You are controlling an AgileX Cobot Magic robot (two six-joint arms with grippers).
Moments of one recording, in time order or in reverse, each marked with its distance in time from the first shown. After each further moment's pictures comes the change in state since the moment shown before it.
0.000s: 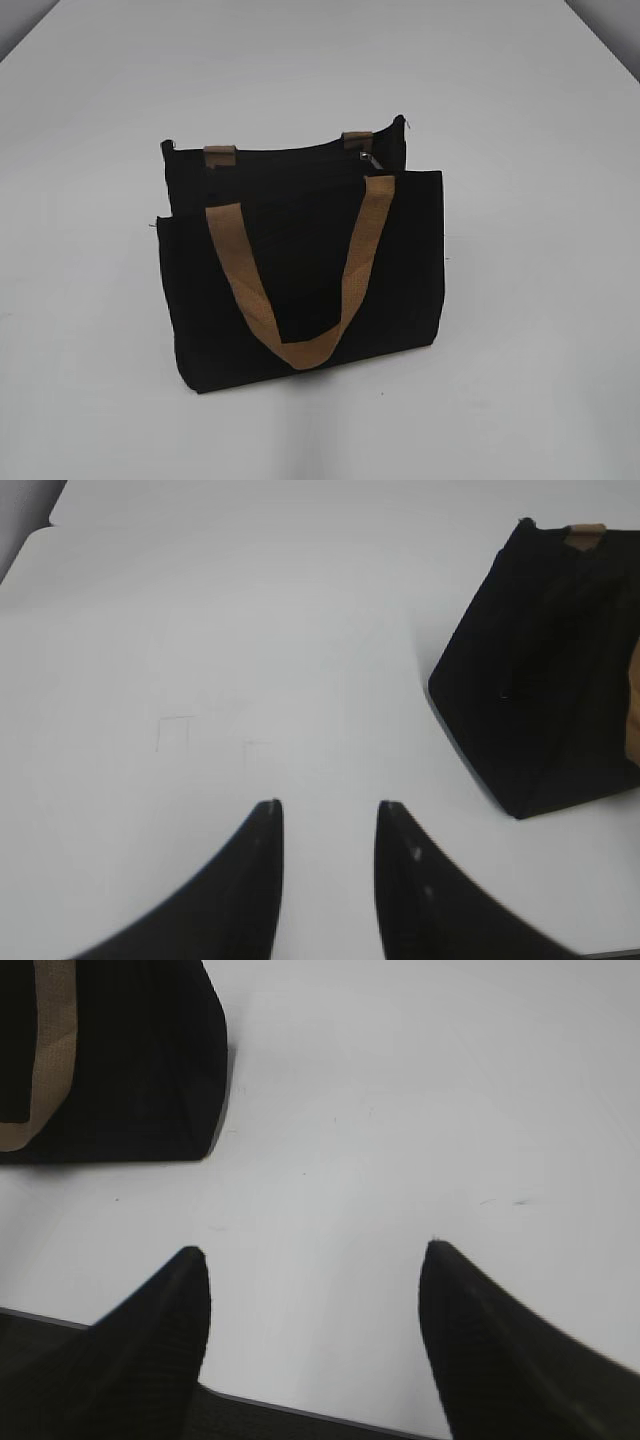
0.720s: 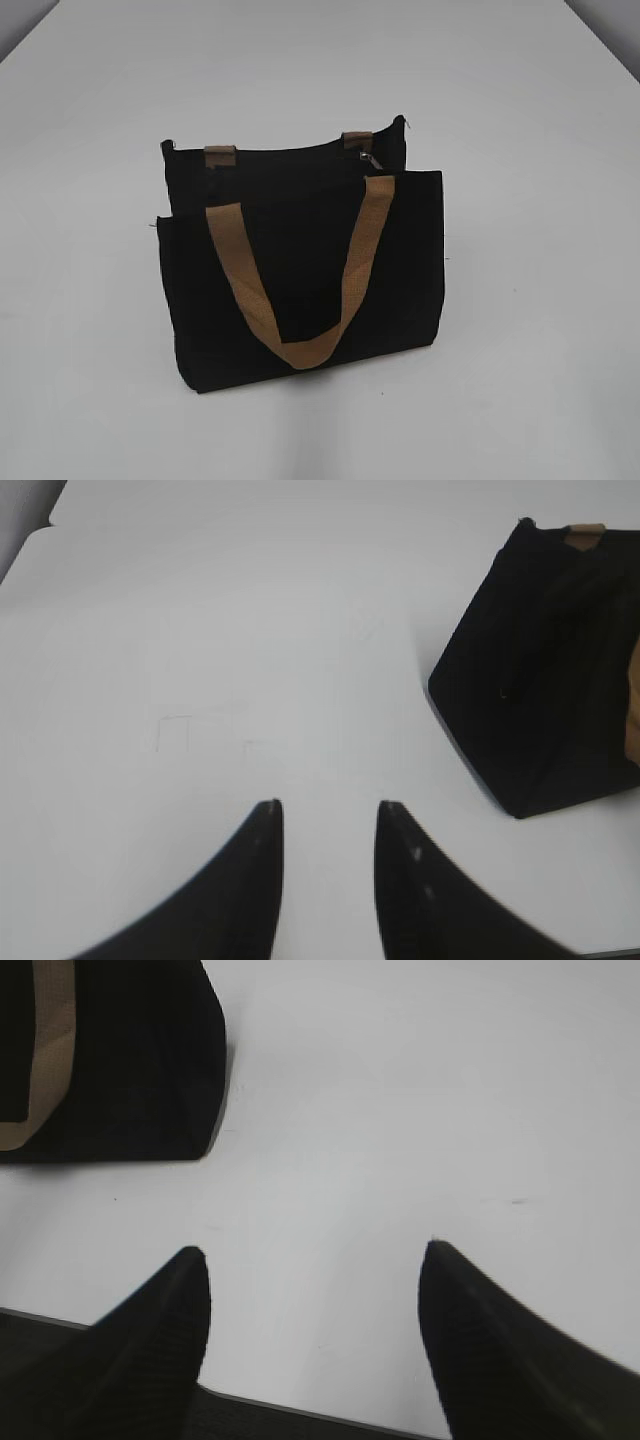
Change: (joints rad) left arm 0.000 0.000 0.000 0.000 0.000 0.000; right arm 0.000 0.000 0.000 -0.001 0.000 0.001
